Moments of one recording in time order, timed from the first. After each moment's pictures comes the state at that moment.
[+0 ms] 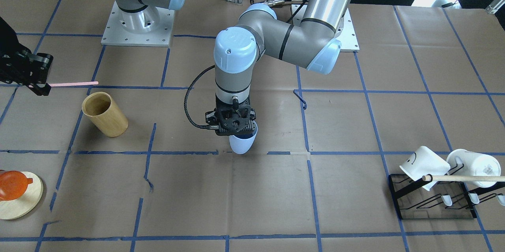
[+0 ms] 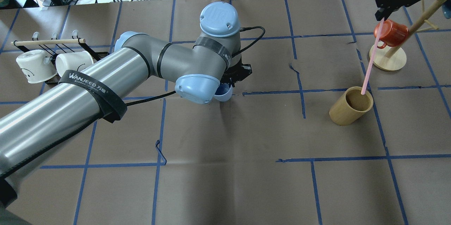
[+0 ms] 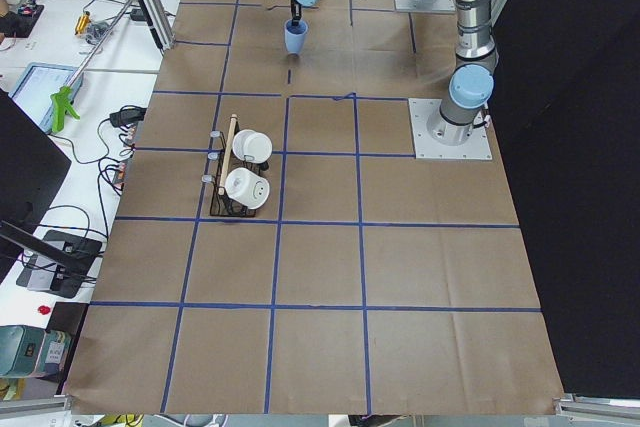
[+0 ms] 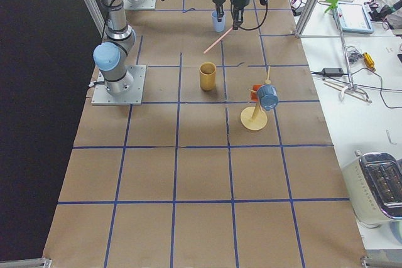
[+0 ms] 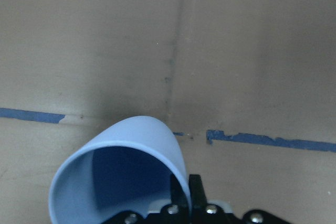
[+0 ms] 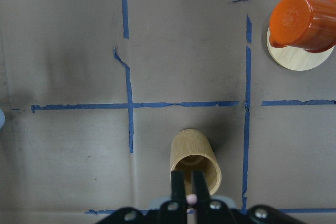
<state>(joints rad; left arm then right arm) -1.99 -2.00 -1.65 -0.97 1.56 -0.54 1.36 -1.43 1.33 -1.46 -1.54 -0.20</state>
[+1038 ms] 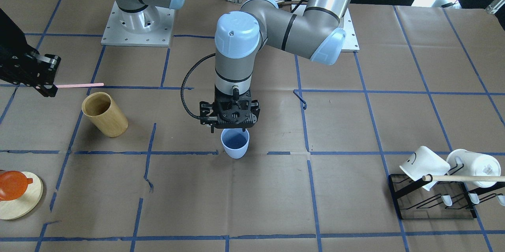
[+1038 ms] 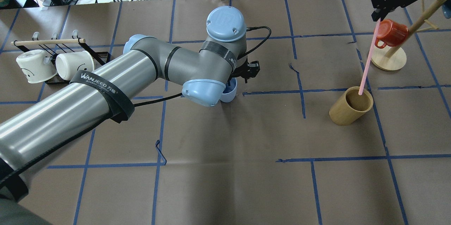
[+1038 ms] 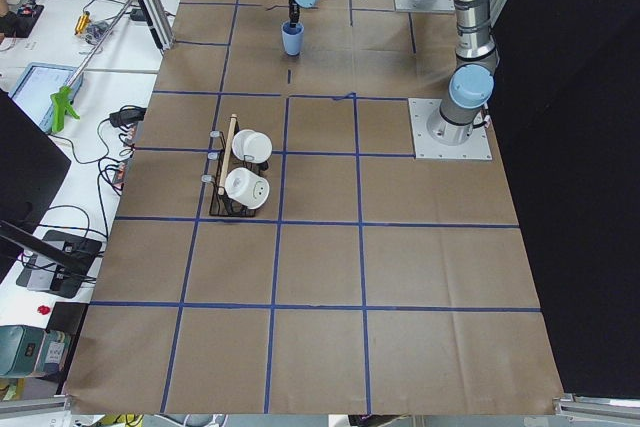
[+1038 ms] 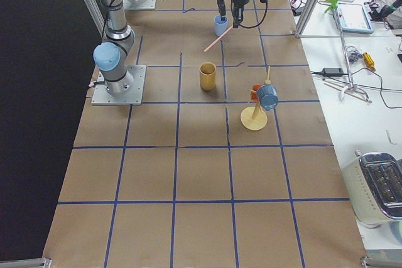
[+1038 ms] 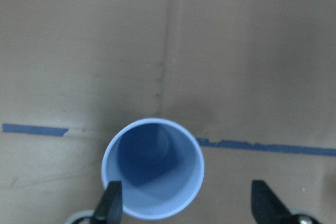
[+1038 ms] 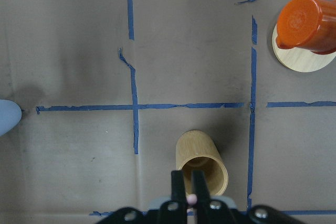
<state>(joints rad) -1.95 -1.89 -1.64 -1.03 1.56 -0.47 1.40 -1.42 1.33 -1.49 -1.53 -0.14</state>
